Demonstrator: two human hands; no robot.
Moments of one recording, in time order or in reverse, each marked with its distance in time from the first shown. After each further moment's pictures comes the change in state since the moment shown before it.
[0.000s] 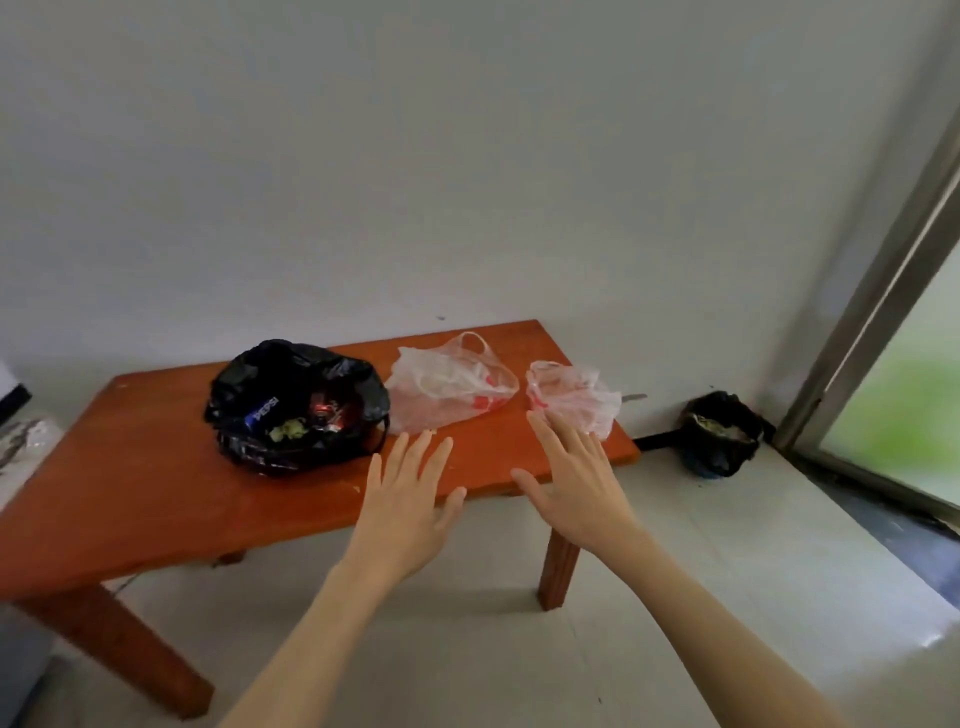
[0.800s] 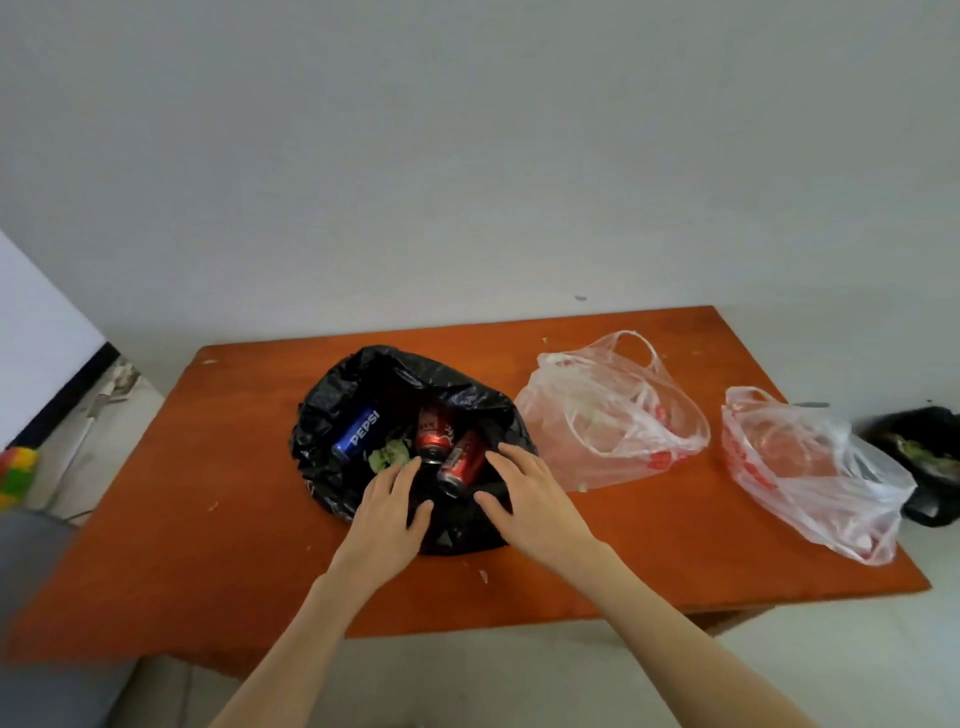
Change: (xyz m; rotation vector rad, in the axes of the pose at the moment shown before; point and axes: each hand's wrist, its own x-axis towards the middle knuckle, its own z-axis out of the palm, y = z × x) left_hand 0.166 -0.281 0.058 -0.295 -0.168 -0.354; right_hand 0.281 -0.116 0.204 0.223 -0.379 -0.127
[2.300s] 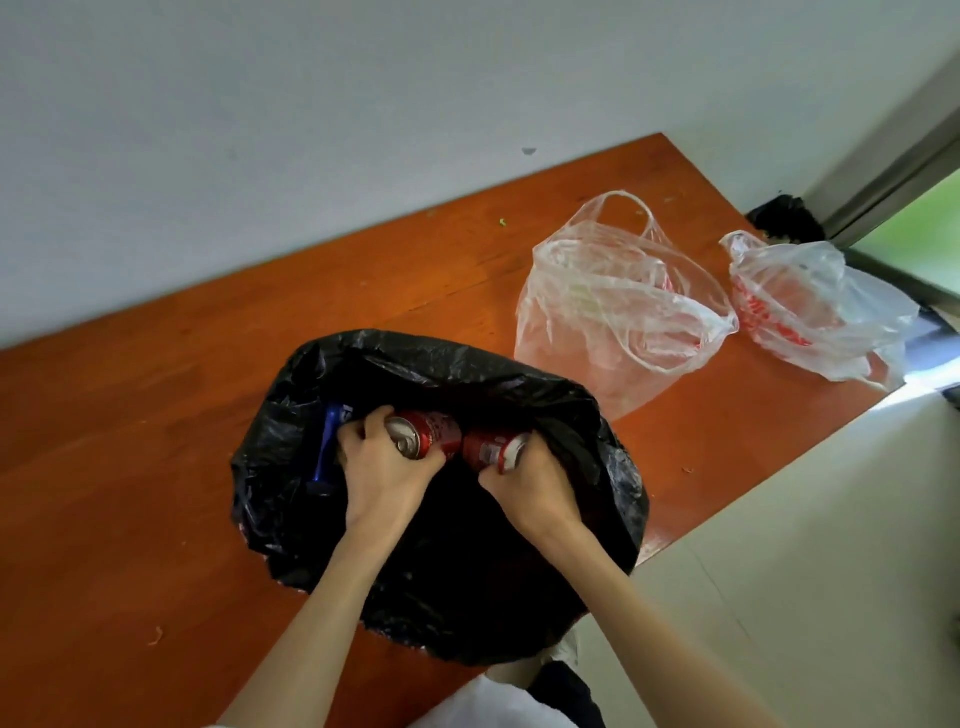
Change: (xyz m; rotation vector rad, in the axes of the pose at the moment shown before) left_hand 0.162 -0.089 -0.014 -0.276 -0.207 -0.198; right_hand 0.131 -0.054 0.104 0.534 0.247 0.997
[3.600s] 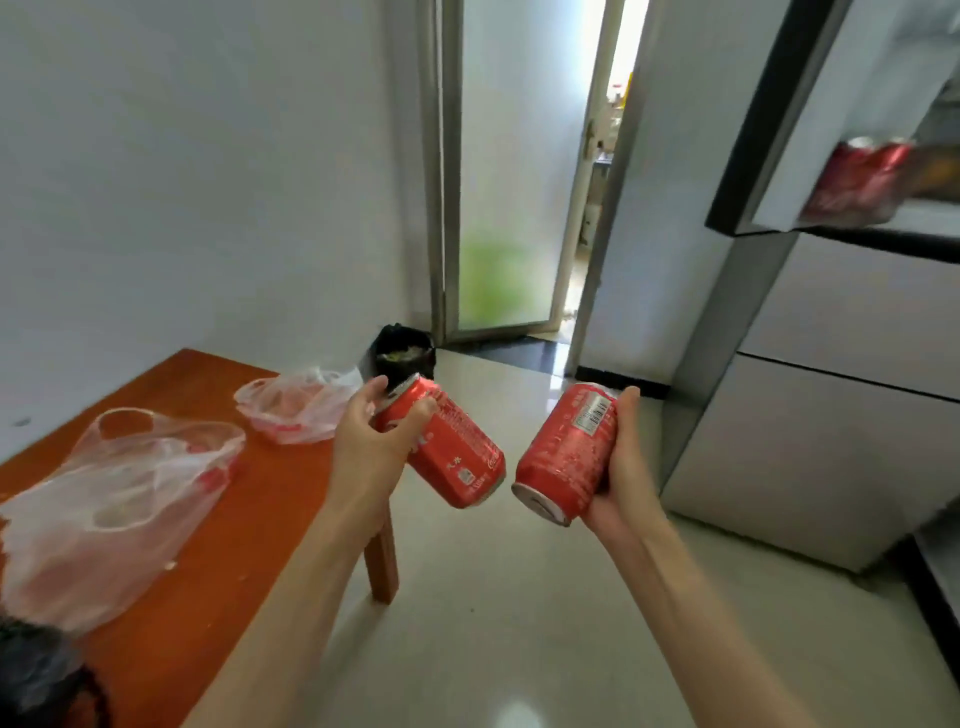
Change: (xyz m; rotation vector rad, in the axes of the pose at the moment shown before) left_hand -0.385 0.284 0.226 -0.534 -0.658 0.699; right_hand -0.257 0.327 -0.399 1.706 0.654 -0.191
